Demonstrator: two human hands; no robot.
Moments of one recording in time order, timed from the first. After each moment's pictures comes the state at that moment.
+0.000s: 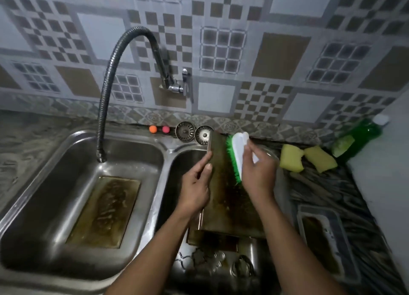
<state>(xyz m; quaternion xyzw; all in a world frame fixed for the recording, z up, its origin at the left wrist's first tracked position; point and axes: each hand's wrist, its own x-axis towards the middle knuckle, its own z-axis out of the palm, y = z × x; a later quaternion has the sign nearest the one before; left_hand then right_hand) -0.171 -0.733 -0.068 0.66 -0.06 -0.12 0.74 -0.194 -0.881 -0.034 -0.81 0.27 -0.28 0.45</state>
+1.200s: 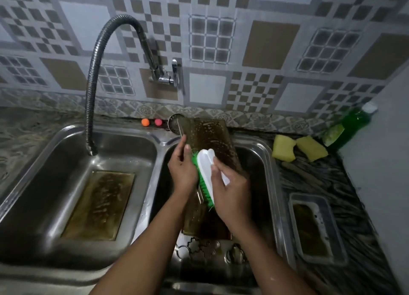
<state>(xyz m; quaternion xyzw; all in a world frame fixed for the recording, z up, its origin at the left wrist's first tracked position) -0.147 -0.755 -0.071 0.64 0.08 0.03 0.76 -0.248 -0.825 -0.038 -0.80 0.19 -0.24 0.51</state>
